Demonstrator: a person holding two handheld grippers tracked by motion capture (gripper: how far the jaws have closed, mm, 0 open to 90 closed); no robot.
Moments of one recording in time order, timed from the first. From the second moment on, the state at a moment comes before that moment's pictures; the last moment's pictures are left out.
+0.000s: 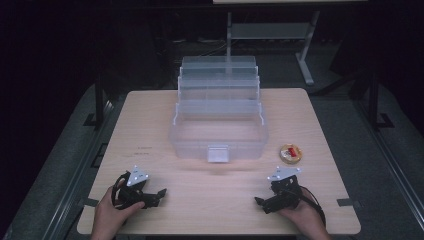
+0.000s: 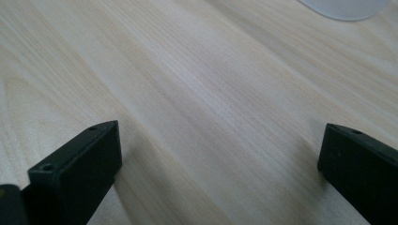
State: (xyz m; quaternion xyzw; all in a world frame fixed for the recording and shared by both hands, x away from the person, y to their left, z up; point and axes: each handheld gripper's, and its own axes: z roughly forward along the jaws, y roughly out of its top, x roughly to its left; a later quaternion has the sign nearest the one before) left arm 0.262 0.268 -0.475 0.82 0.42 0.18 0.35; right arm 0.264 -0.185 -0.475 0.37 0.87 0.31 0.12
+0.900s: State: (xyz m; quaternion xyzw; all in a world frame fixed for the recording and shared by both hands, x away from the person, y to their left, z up) left arm 0.262 0.269 -0.475 0.82 0.42 0.18 0.35; right arm 0.264 -0.197 -0.459 0.37 0.87 0.31 0.11
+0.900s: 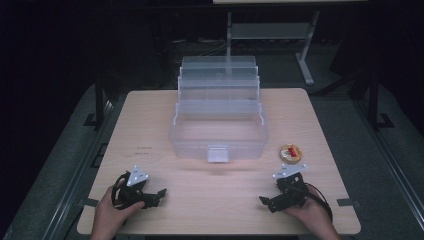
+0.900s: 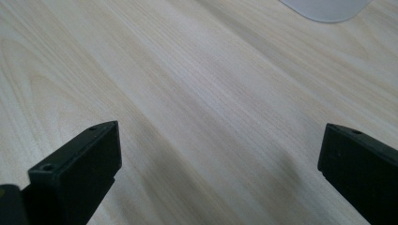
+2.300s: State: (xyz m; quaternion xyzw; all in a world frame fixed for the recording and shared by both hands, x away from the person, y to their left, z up) left arm 0.262 0.269 -0.475 0.82 0.42 0.18 0.35; right arm 0.274 -0.215 -0.439 0.37 0.88 0.29 0.11
